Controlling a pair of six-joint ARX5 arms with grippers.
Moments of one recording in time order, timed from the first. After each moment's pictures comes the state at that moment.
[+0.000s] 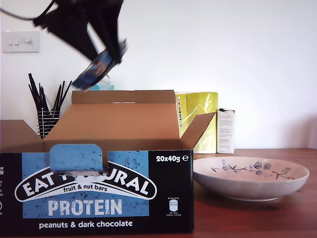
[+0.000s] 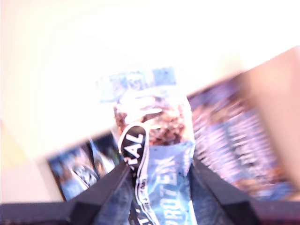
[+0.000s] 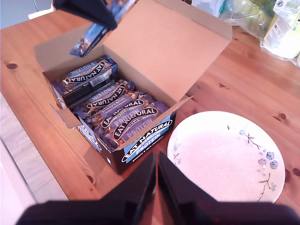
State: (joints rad) left arm -0.71 1.41 1.32 -0.79 -0.04 -0.22; right arm 0.49 0.59 0.80 -0.75 -0.27 -0.24
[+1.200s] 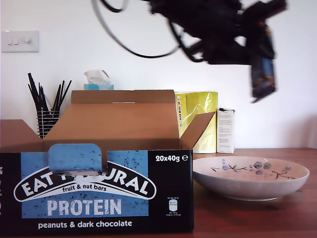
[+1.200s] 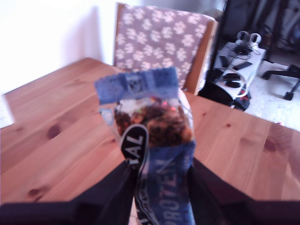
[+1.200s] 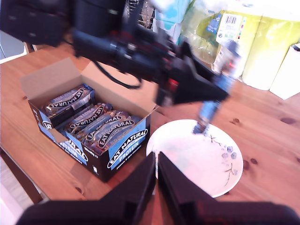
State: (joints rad) left arm -0.97 1.90 1.43 0.16 0.08 -0.07; right arm 0.44 0.25 0.80 -0.91 -0.17 -0.15
